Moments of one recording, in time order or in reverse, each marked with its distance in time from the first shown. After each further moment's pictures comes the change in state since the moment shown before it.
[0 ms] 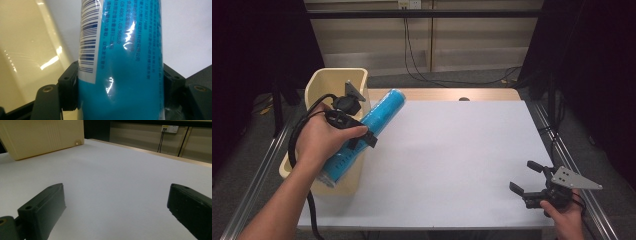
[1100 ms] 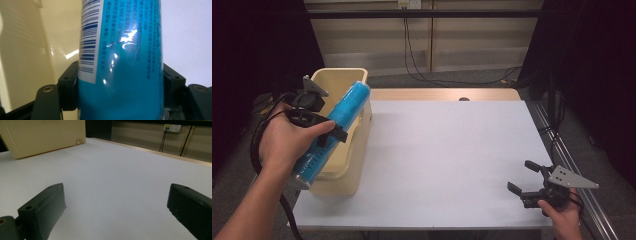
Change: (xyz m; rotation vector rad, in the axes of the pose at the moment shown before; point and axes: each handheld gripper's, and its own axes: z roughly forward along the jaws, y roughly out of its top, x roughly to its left) left arm 0.044 -0.027 -0.034 -0.063 0.074 -0.165; right arm 0.002 0.000 0.005 0.008 0.012 -0.001
